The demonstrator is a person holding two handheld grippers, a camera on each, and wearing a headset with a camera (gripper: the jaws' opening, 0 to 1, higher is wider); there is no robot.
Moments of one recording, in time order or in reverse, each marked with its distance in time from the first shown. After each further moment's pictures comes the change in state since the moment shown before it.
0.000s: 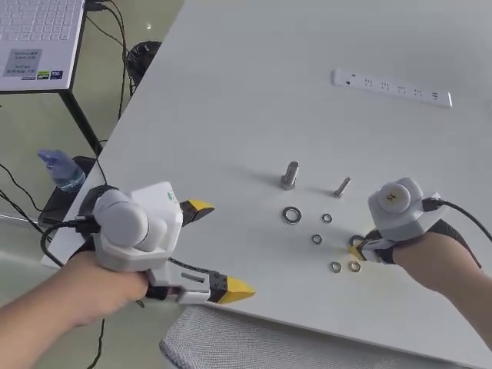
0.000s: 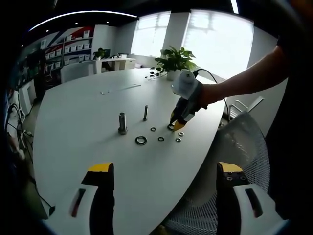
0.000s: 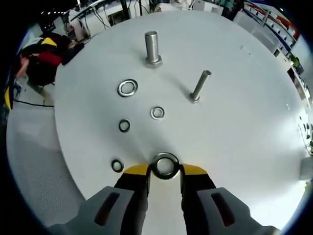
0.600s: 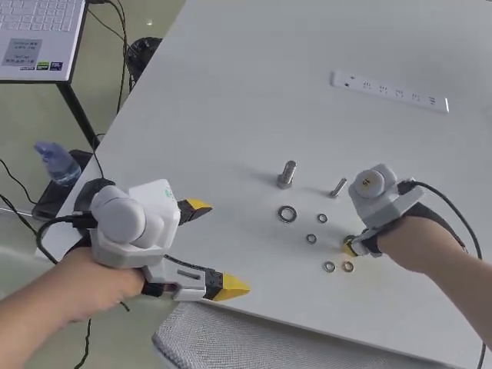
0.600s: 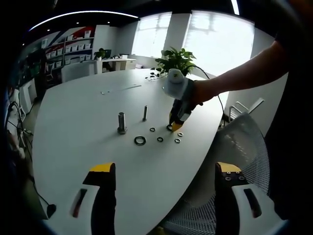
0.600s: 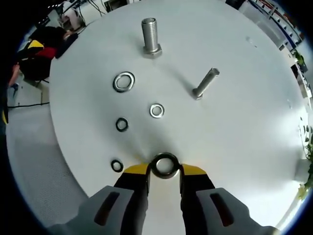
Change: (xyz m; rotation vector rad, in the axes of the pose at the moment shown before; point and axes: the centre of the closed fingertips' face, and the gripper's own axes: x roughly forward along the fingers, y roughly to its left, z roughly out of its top) left arm 0.002 -0.002 0.000 -0.011 -0.011 0.003; right arm -0.007 0.009 0.001 -0.005 0.157 -0.009
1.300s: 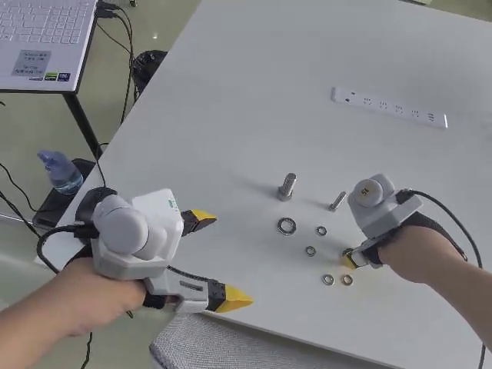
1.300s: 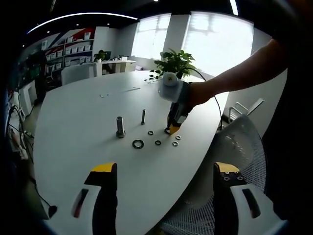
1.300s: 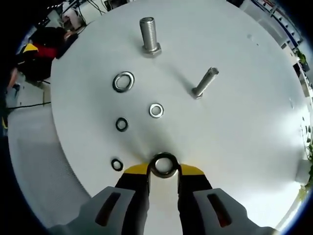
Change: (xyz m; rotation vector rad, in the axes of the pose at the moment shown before) left arm -0.003 -0.008 0.009 0.012 -0.007 0.003; right arm 0.007 -0.012 0.000 0.000 0.017 0.031
